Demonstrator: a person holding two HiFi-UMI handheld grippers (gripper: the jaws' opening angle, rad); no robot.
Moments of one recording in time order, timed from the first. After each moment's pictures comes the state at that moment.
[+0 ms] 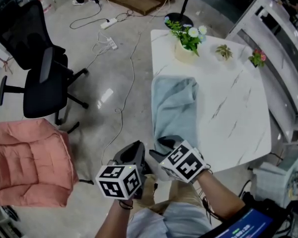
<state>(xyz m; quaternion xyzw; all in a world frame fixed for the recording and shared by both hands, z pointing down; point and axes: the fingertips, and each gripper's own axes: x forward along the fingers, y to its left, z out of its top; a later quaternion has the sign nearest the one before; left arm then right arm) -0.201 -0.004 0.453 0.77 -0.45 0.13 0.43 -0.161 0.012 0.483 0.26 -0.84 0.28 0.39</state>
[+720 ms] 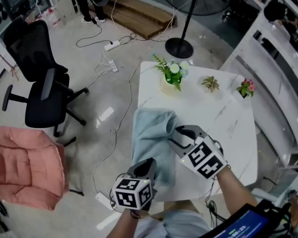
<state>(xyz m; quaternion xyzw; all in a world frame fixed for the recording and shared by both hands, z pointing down) -0.068 -0.024 0.426 0.79 -0.43 0.12 0.42 -0.014 -0.105 0.376 0.30 -0.86 0.08 0.40</state>
